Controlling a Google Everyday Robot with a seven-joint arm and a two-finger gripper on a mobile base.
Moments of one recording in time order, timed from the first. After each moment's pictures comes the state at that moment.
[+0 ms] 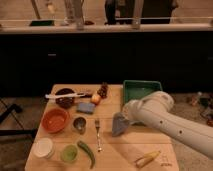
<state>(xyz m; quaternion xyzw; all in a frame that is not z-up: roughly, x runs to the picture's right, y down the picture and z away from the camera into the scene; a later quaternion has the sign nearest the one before) 0.114 0.107 0.710 -0.08 -0.13 0.02 0.99</state>
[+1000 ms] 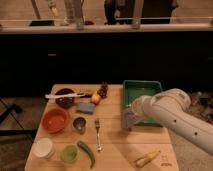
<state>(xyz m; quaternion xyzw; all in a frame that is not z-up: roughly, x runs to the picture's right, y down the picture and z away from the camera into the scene) 0.149 0.088 0.693 -0.06 -0.12 0.04 0.99</state>
